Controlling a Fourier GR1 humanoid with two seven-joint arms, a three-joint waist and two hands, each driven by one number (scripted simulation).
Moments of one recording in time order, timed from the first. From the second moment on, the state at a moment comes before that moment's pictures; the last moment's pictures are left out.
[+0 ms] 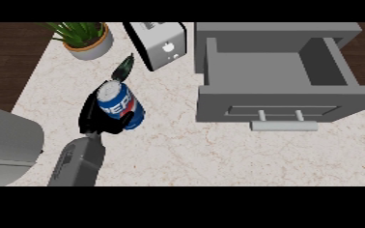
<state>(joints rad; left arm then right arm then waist) -0.33 0.01 0.23 -1.02 0.27 -0.24 -0.25 0.46 0.00 -0.74 -2.28 -0.57 0.51 0.24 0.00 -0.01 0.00</state>
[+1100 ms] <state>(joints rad) -0.62 0.00 -0.02 -1.38 0.22 0.29 0.15 0.46 -0.01 -0.71 -2.30 -0.57 0.48 0.26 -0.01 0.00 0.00</state>
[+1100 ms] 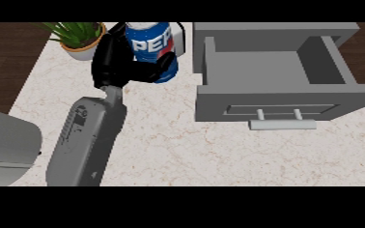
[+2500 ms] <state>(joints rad) -1.24 0.00 -0.22 -0.83 0.47 0.62 0.07 0.40 -0.02 -0.67 -2.29 -0.54 0.46 0.28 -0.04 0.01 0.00</state>
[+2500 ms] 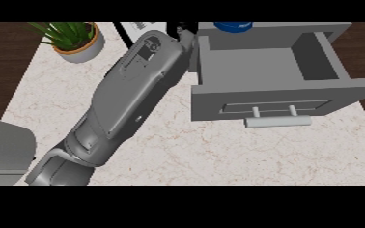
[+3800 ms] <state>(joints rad) -1.41 0.00 -0.53 -0.49 0.84 0.72 -0.08 0.35 -0.03 -0.65 -2.30 -0.53 0.43 0.30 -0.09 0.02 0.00</state>
